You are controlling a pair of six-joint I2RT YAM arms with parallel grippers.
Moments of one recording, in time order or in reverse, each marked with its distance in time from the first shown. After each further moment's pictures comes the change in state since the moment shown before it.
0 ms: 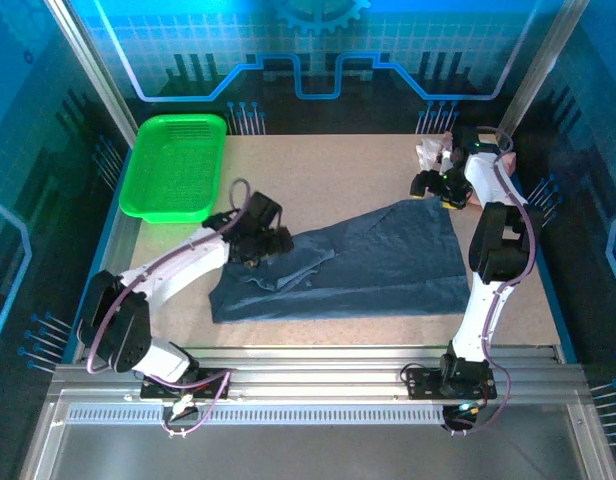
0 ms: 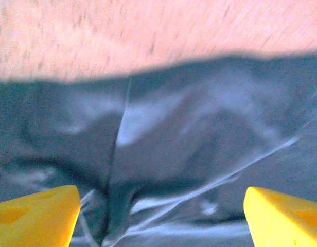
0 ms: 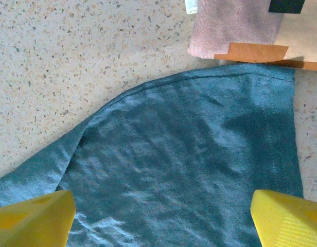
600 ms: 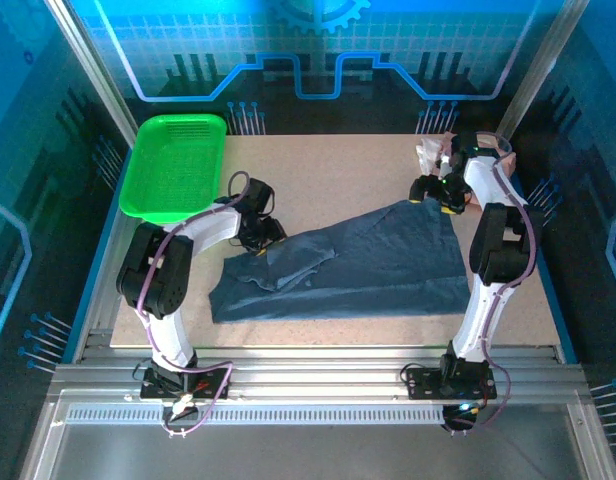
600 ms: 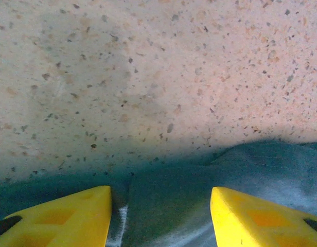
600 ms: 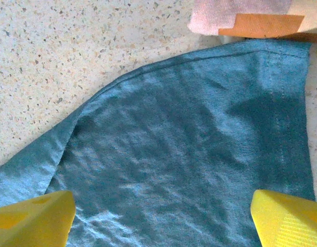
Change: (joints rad) left arm 0.160 0.351 0.083 0.145 0.205 -0.006; right arm 0.000 -0.019 -0.055 0.016 -0.011 -0.001
